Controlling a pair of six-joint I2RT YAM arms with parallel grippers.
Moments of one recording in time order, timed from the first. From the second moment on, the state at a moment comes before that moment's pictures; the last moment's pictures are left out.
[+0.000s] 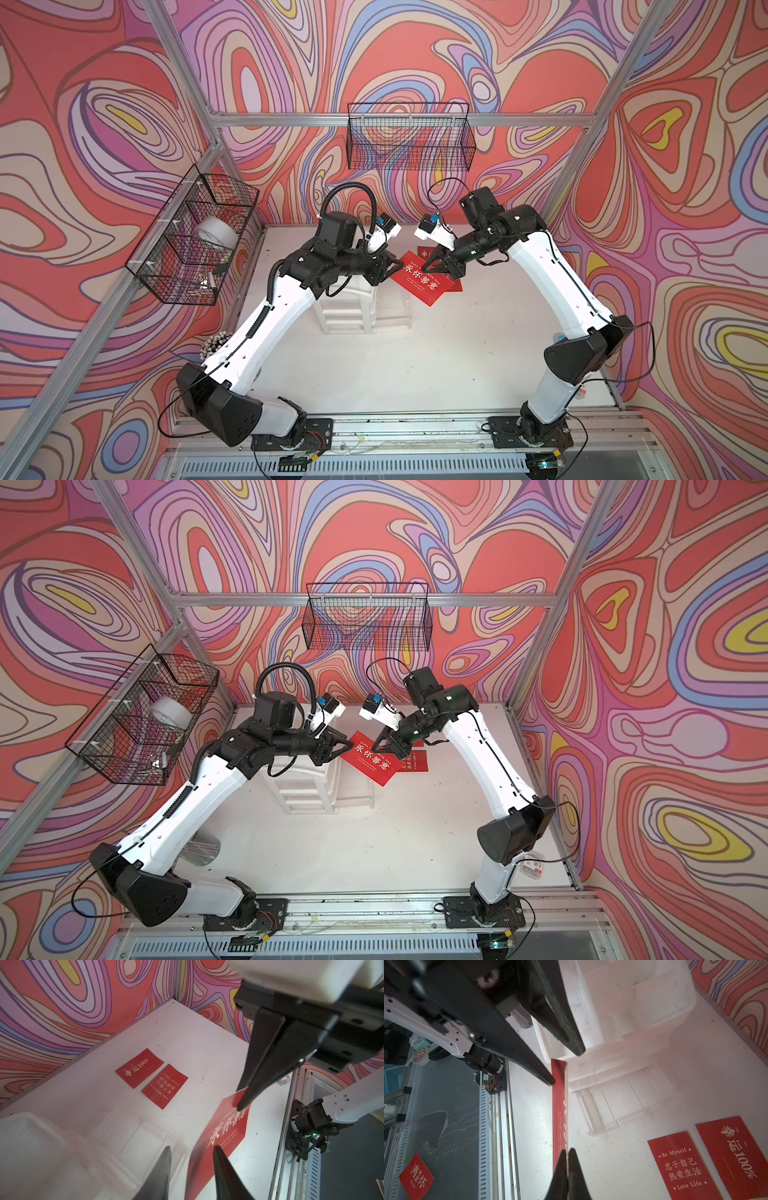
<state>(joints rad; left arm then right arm) -0.50 1.41 1.51 -0.70 0.51 0.10 0.45 1.75 2.06 -1.36 -0.72 -0.61</state>
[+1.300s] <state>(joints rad) -0.50 1.43 1.51 -0.75 0.59 0.11 0.39 1.74 1.95 -1.06 -0.72 -0.40</state>
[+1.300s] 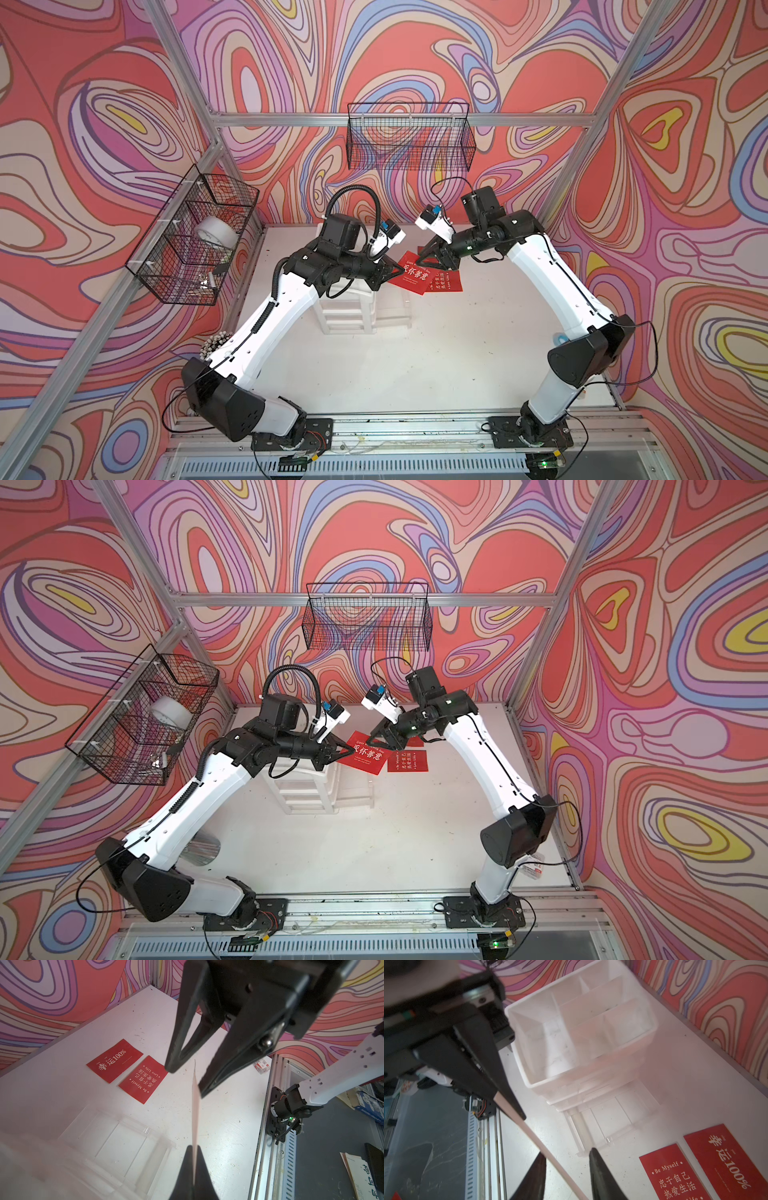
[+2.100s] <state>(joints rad) -0.50 1.45 1.56 -0.56 0.36 -0.32 0.21 1.52 1.16 0.10 -0.80 0.54</state>
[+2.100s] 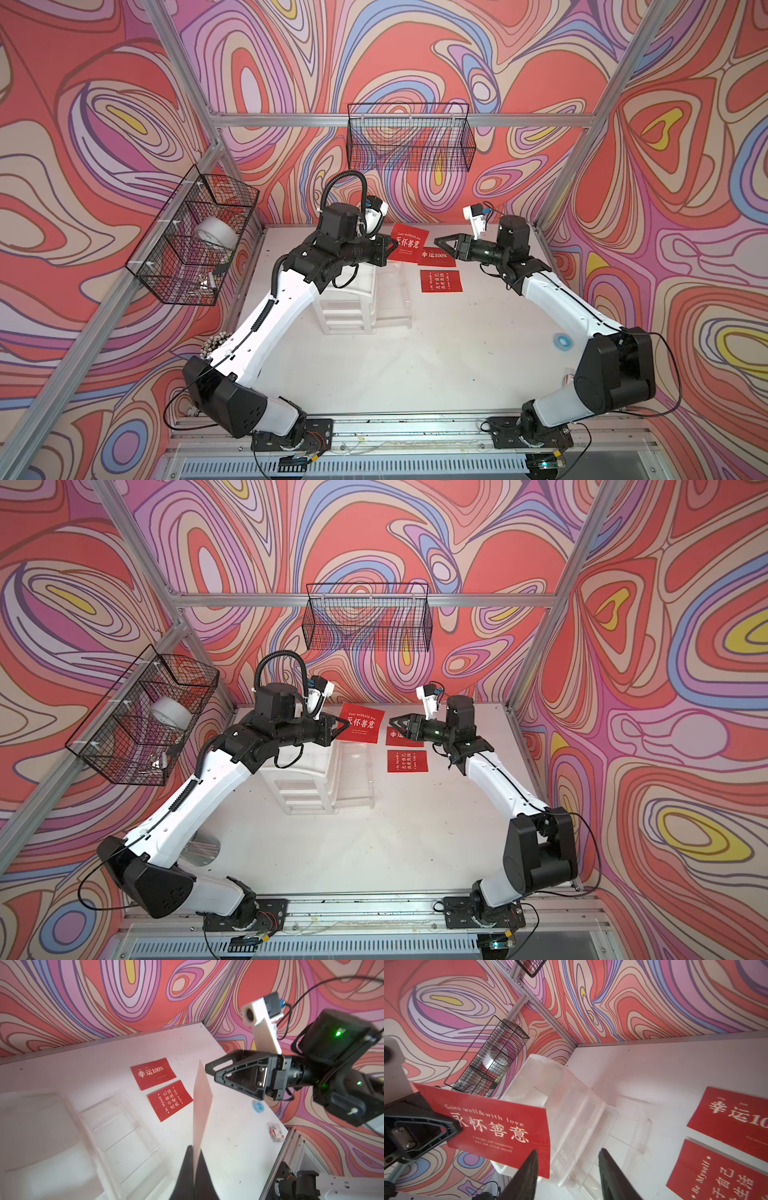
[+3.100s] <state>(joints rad) -0.50 1.44 1.50 -0.35 0.44 -0.39 0.26 1.58 1.11 0.57 -0.92 0.83</state>
